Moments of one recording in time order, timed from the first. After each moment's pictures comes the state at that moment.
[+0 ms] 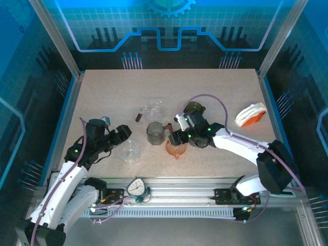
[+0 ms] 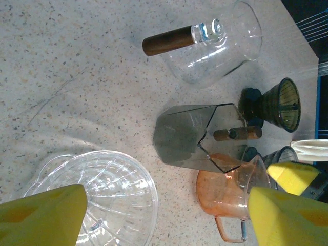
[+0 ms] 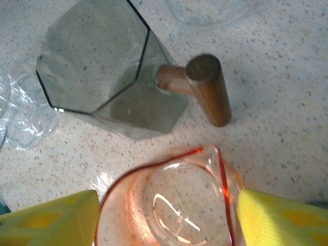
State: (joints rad) left arm -0.23 0.73 0.67 -0.69 0.18 -0.85; right arm 0.68 1.45 0.89 -0.32 -0.20 0.20
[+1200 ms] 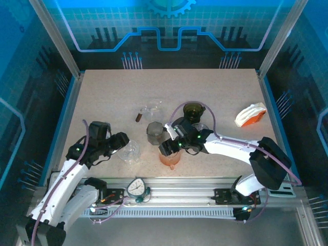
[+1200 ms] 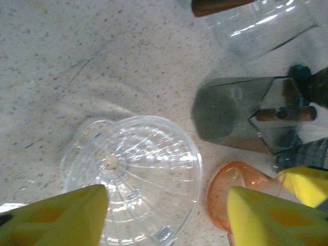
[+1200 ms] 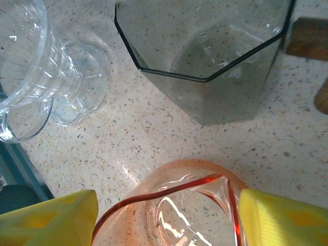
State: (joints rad) left arm -0.23 0.76 0.67 -0.84 0.16 -0.83; right arm 0.85 1.48 0.86 -0.26 -0.18 0.30
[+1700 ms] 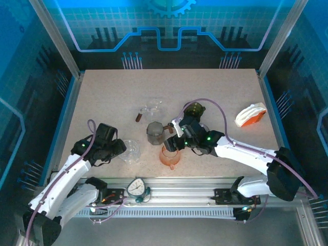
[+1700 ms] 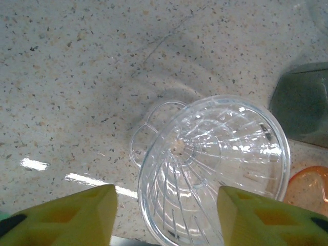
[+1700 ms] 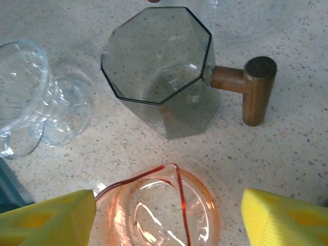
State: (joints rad) left arm -0.34 0.84 0.68 -0.98 -0.04 -0.90; right arm 0.83 1.32 0.82 -0.29 -0.06 0.29
